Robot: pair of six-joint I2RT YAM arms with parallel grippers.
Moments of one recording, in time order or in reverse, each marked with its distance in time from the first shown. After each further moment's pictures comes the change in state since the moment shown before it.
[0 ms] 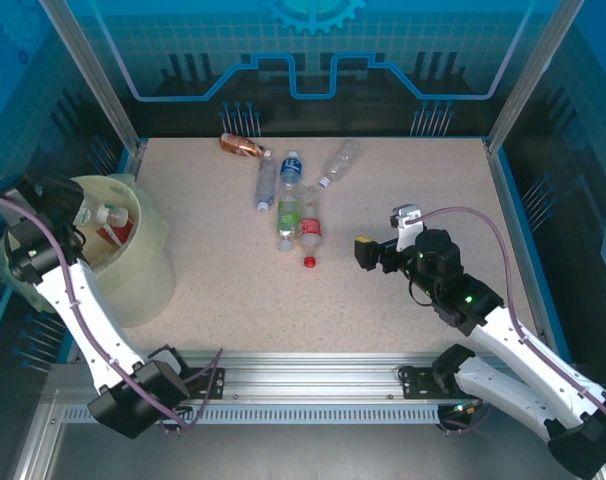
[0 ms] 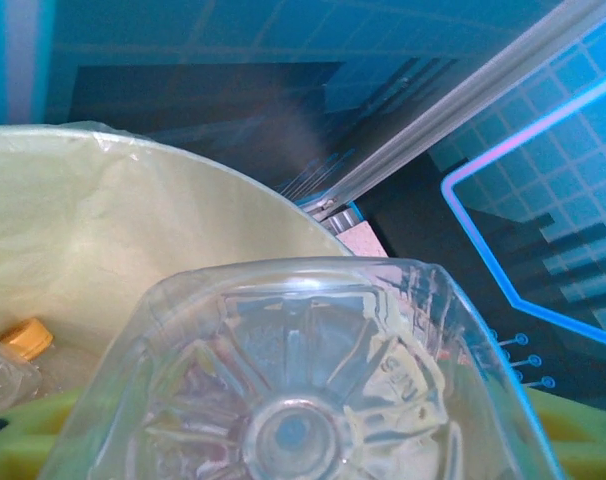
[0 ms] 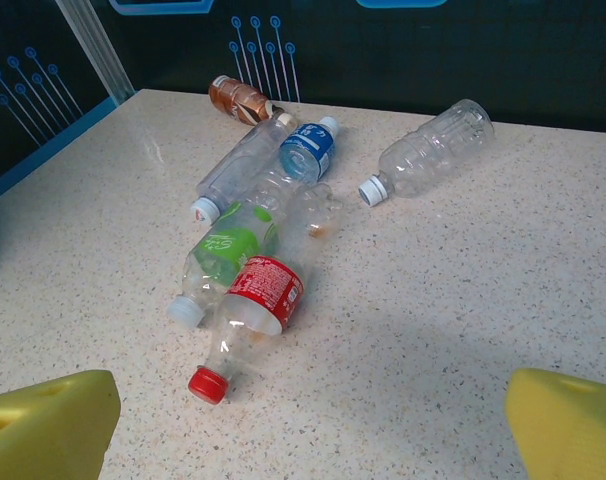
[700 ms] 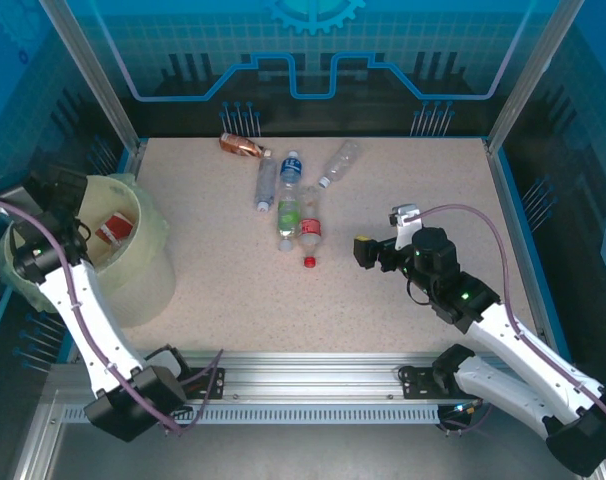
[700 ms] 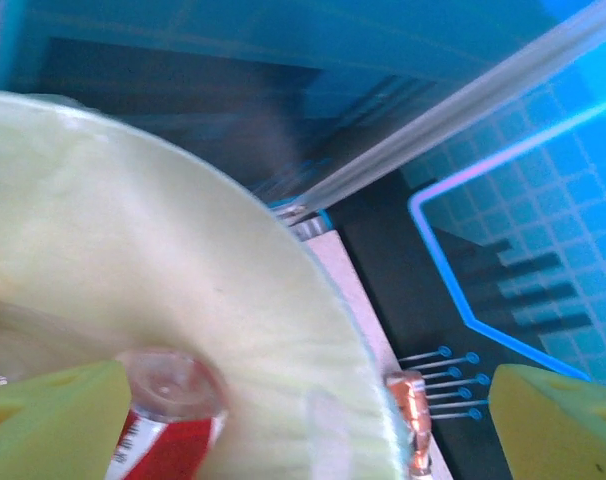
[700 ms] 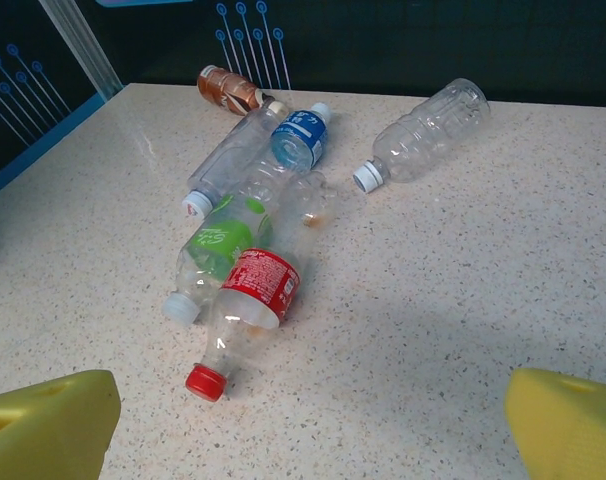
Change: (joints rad) left arm -0.081 -0.032 0.005 0.029 -0.022 -0.117; right arm -0.008 0.030 0.000 0.005 0.007 0.041
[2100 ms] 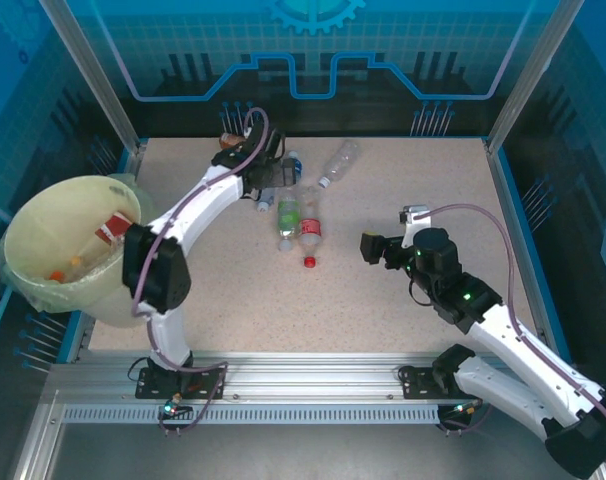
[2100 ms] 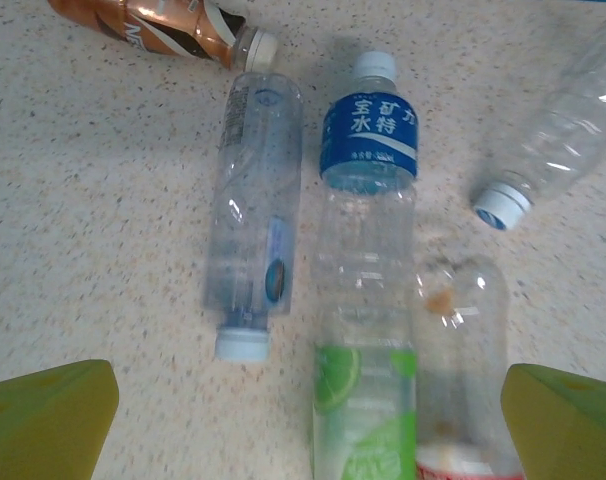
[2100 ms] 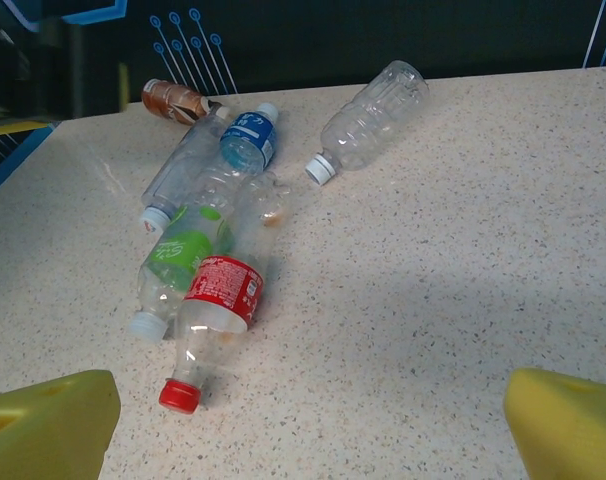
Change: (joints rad) left arm -1.049 0.915 0.473 -0.070 -0.346 0.345; right arm -0.017 -0.016 0.000 -0.053 0.079 0.106
